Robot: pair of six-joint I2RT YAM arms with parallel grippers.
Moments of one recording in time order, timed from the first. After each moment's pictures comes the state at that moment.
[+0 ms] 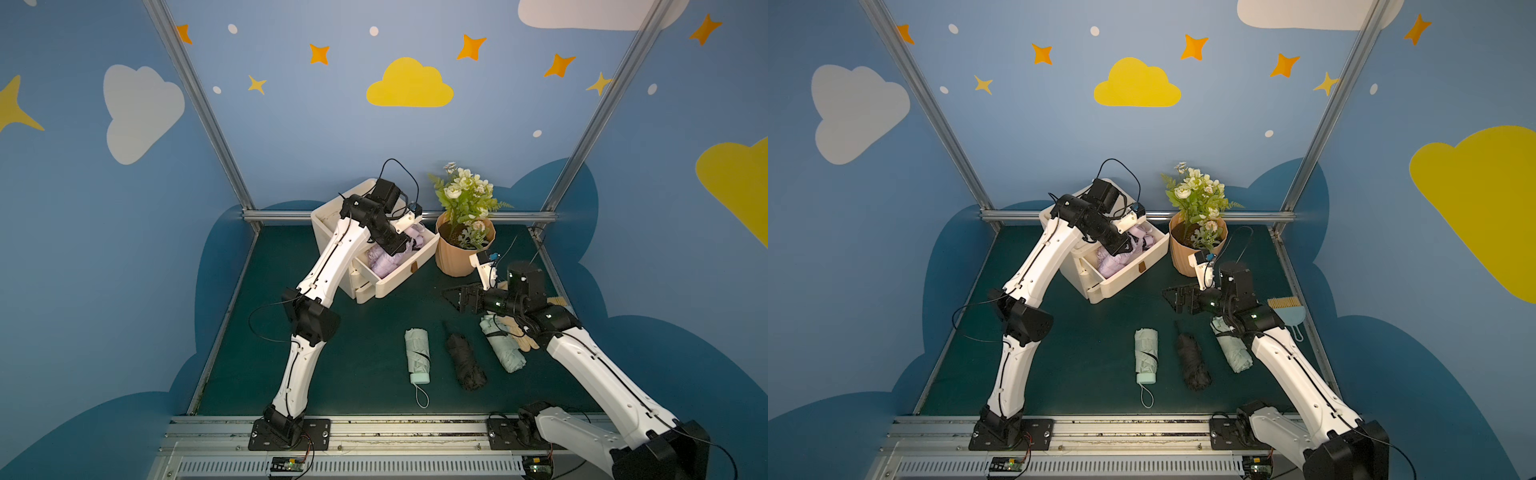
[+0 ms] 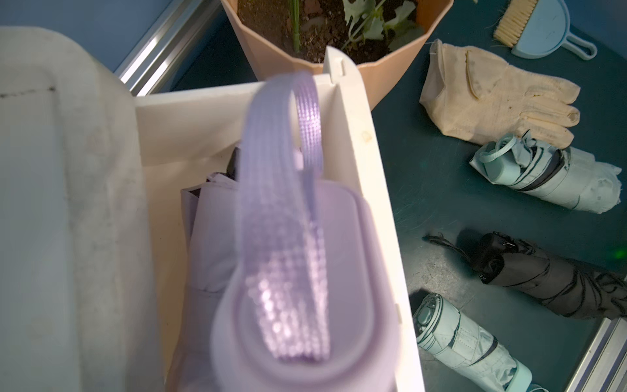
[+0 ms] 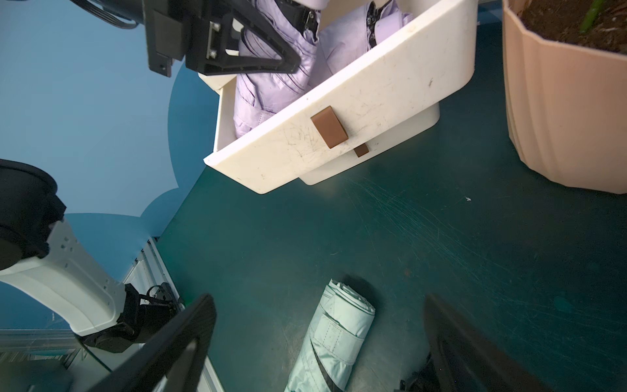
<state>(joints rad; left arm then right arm) -0.49 2.28 2.65 -1.41 0.22 0.37 0.39 1.06 0.88 -0.35 -0.53 0.30</state>
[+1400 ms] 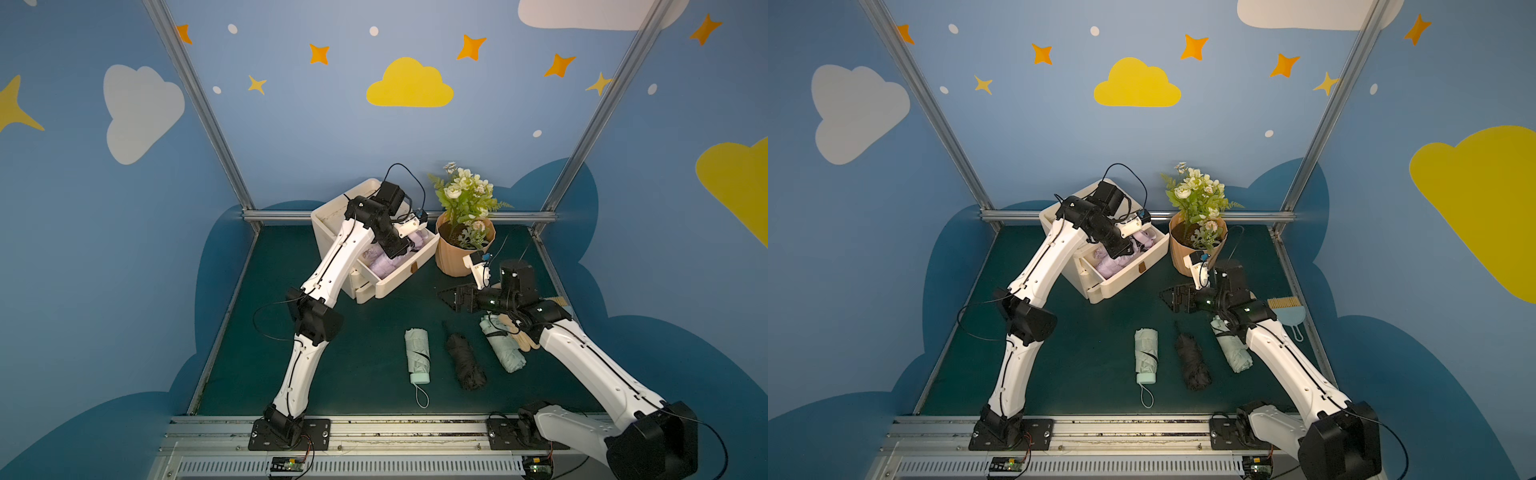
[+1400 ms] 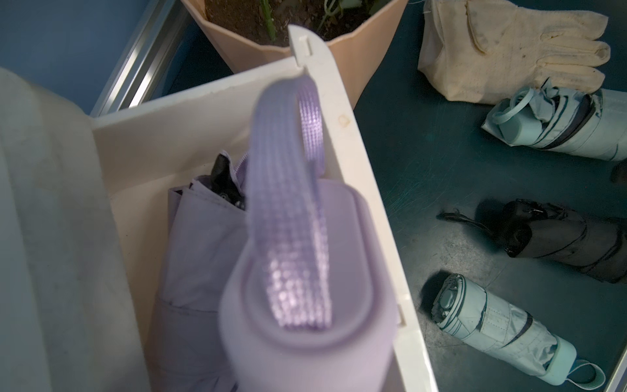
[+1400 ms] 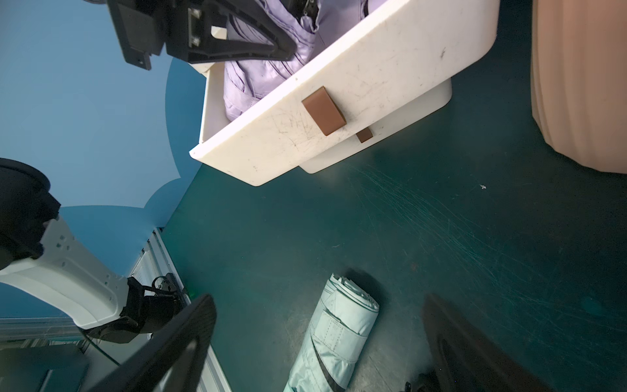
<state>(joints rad) -0.51 2.31 2.68 -1.43 0.20 0.50 0.39 1.13 0.88 -0.33 -0.56 0.30</state>
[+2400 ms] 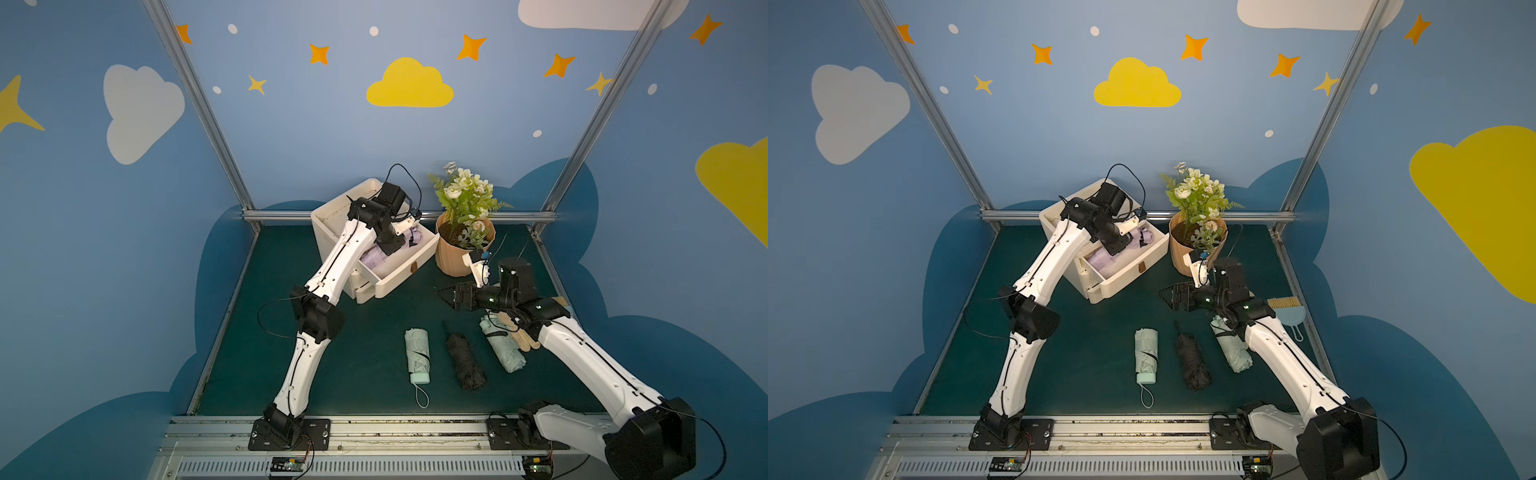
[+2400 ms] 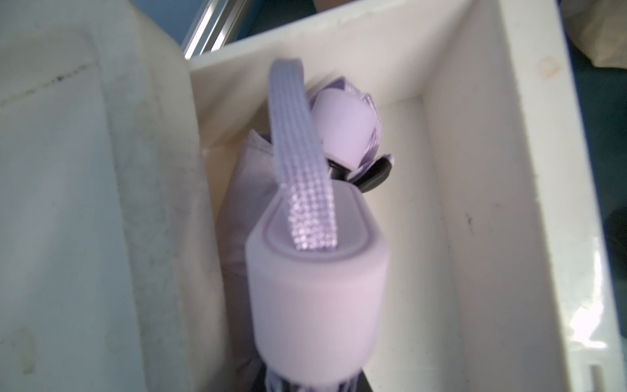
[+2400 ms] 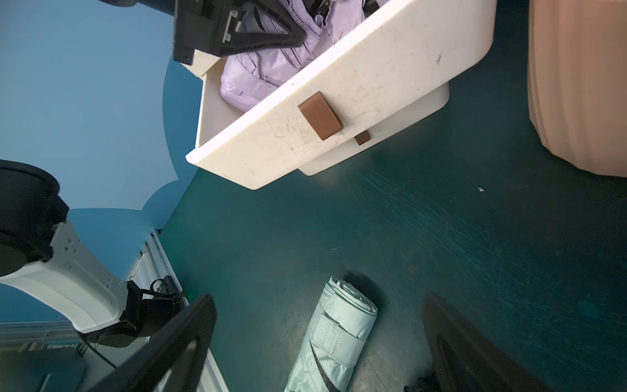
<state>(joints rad) -0.50 2.35 2.69 -1.39 -0.03 0.49 0.39 1.15 0.90 -0.34 -0.56 0.30</state>
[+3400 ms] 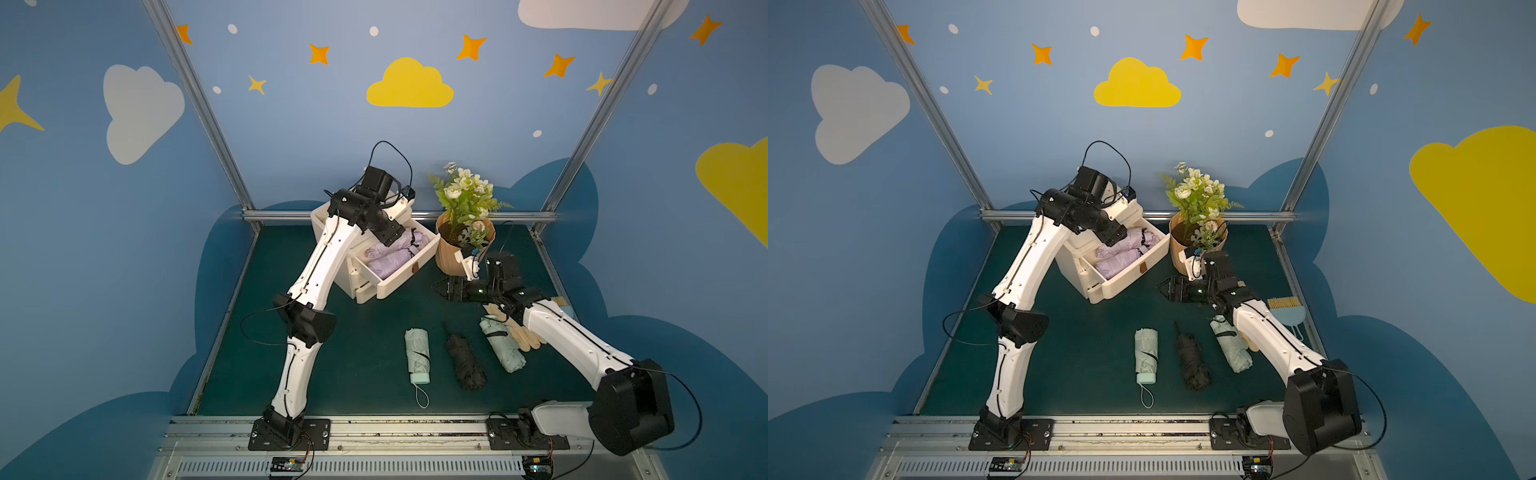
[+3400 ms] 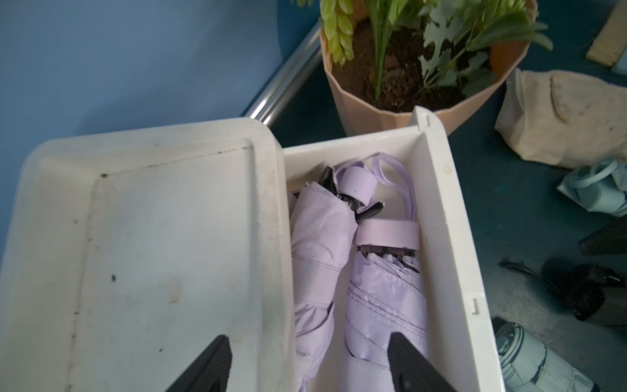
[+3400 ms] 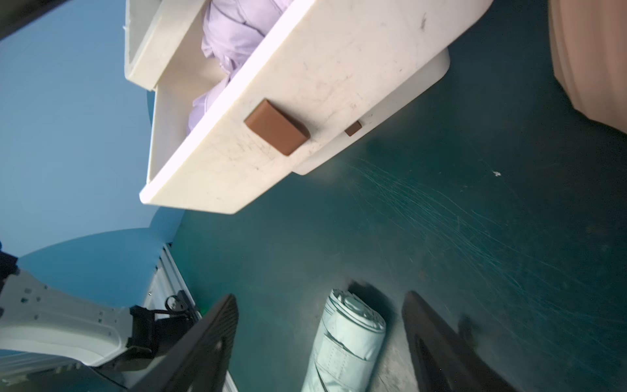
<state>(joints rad) -0.46 2.21 2.72 -1.34 0.05 0.39 0.39 1.37 0.97 -0.26 -0.59 0.42</state>
